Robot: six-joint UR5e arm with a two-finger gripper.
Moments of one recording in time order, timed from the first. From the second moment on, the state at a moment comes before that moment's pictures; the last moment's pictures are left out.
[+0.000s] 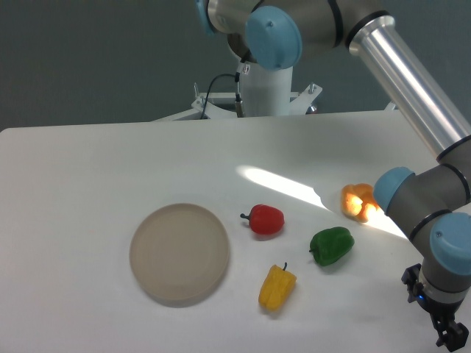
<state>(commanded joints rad) 2.59 -2.60 -0.63 -1.26 1.60 1.64</state>
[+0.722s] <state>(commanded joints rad) 2.55 -2.38 -0.92 -1.27 1.56 1.66</state>
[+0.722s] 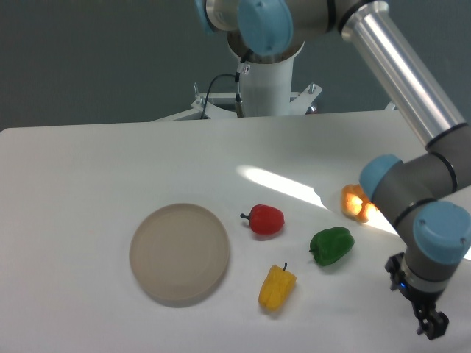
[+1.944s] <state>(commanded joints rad) 2.38 -2.00 -1.57 -1.08 1.57 1.55</state>
